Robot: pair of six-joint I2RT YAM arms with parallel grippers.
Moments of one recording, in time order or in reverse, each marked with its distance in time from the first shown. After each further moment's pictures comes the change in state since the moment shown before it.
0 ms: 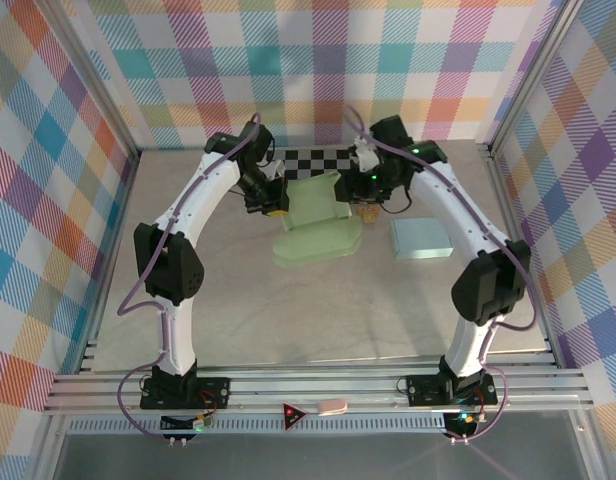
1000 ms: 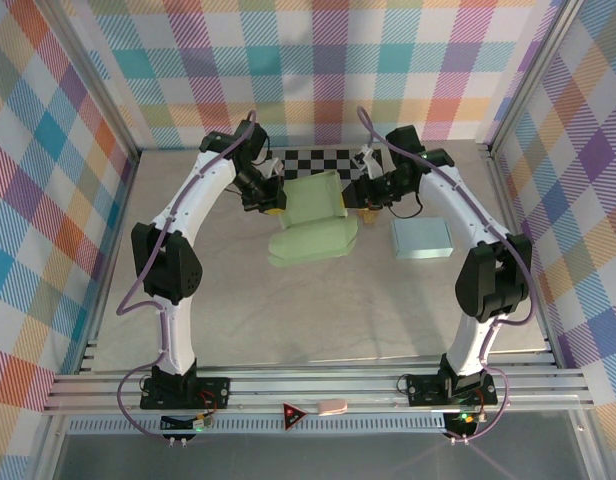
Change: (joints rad) left arm 0.023 0.000 0.000 -0.001 0.025 0.041; right arm -0.064 0.030 -0.106 0.066 -0.246 -0.163
